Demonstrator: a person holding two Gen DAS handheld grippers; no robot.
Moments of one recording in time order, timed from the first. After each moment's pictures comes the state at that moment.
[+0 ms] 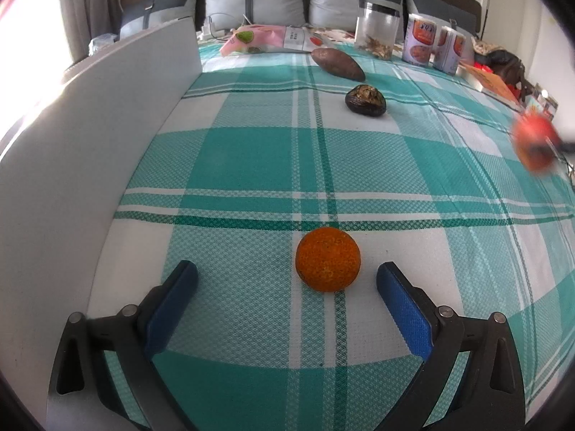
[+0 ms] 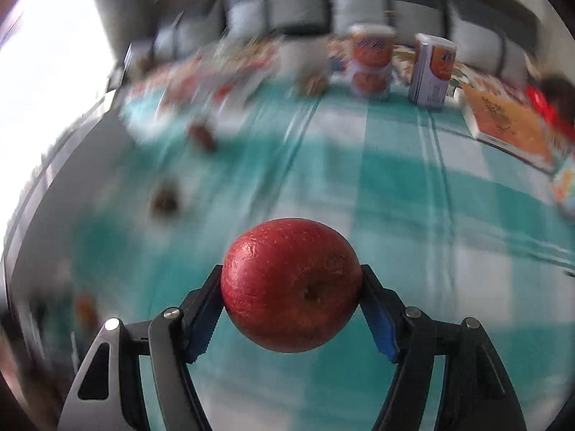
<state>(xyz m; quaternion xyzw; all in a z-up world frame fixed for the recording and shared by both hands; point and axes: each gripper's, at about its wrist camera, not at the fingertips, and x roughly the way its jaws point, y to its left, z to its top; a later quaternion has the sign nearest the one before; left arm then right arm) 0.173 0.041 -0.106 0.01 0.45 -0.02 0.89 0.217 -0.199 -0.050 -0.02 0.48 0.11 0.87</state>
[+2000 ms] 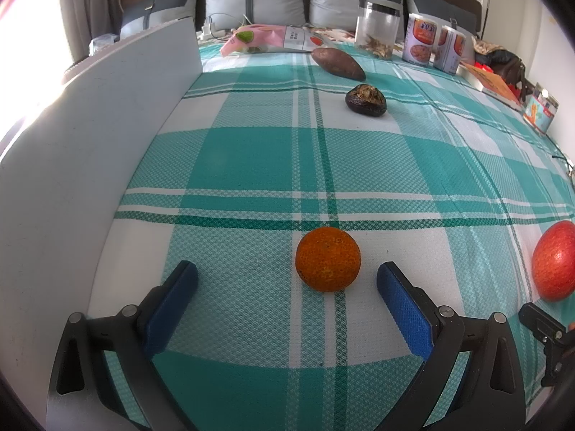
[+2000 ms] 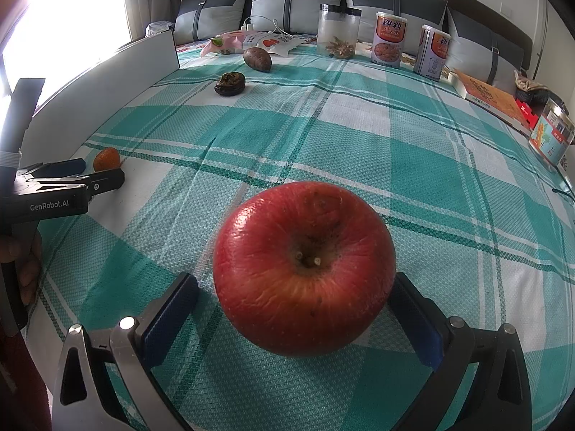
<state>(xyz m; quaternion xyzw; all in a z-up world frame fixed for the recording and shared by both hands) 0.174 0.041 -0.106 0.01 0.45 -0.02 0.89 0.085 -0.155 -0.114 -0.05 0.44 0.08 0.89</state>
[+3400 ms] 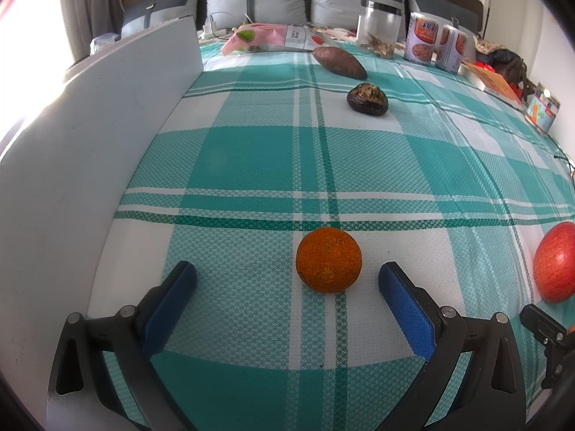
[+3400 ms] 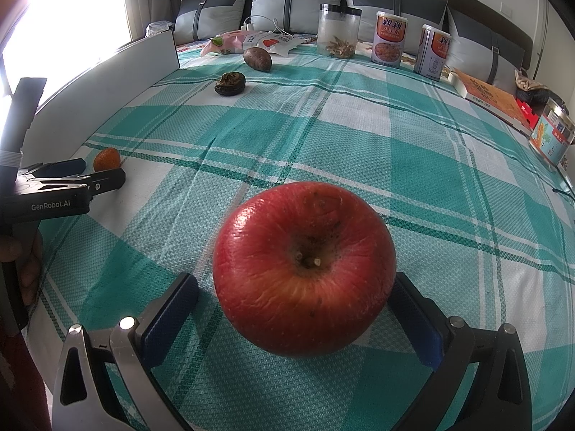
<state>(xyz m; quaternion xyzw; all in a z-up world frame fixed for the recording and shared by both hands) 0.174 0.042 -0.107 0.01 0.45 -0.01 0.89 0.085 -0.155 -0.113 -0.05 0.44 0.08 0.89</state>
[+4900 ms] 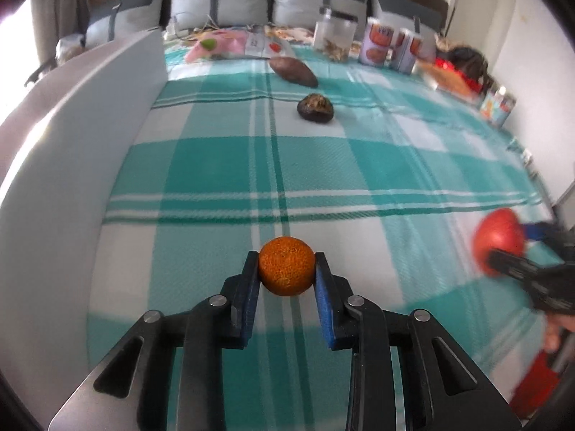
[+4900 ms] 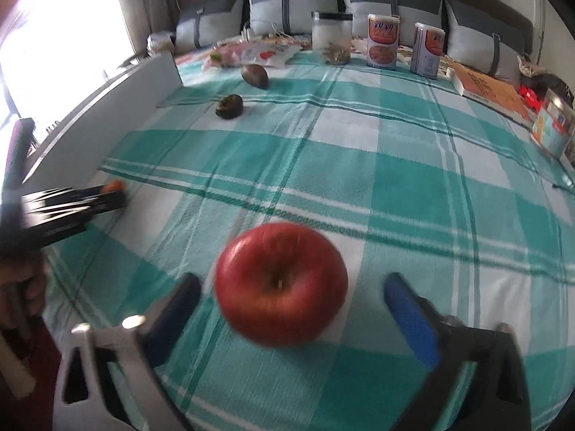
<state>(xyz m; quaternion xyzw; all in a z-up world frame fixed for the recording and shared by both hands) 0.146 0.048 -0.069 -0.02 0.46 -0.11 0.88 0.097 -0.170 -0.084 -0.01 0.46 0.11 0.88</state>
